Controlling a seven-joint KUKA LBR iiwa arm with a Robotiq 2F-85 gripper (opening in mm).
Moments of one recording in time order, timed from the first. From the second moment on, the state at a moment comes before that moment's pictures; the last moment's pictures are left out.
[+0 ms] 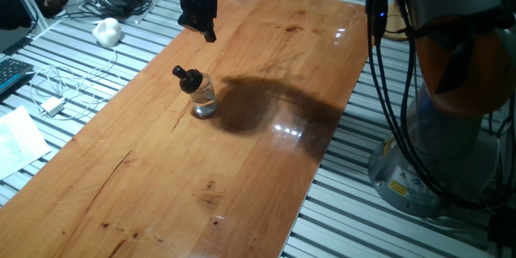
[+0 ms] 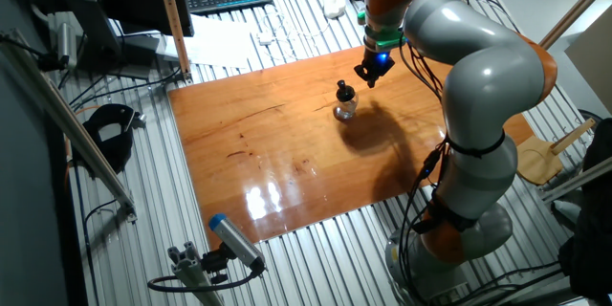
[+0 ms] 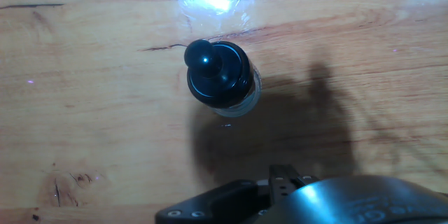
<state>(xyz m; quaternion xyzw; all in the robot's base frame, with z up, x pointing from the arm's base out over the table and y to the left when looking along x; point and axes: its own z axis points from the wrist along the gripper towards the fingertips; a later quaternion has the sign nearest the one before) 0.515 0.001 0.236 0.01 -0.99 0.02 0.10</state>
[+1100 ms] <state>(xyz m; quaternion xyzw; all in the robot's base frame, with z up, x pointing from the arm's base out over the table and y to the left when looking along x) 0.515 0.001 0.236 0.00 -0.99 0.02 0.10</state>
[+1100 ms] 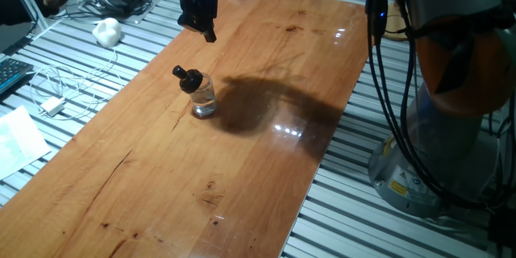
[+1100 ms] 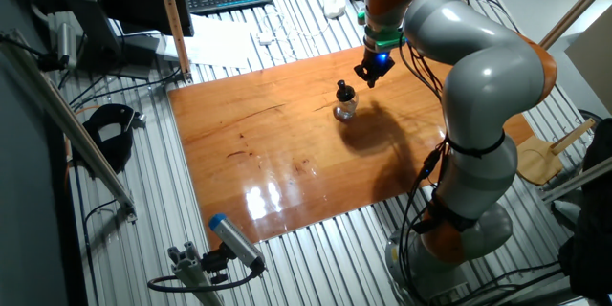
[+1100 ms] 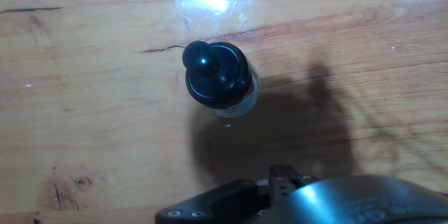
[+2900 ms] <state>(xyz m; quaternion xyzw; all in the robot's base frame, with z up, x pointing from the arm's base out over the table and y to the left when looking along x) 0.515 0.001 0.236 -0.01 -0.99 0.02 0.10</state>
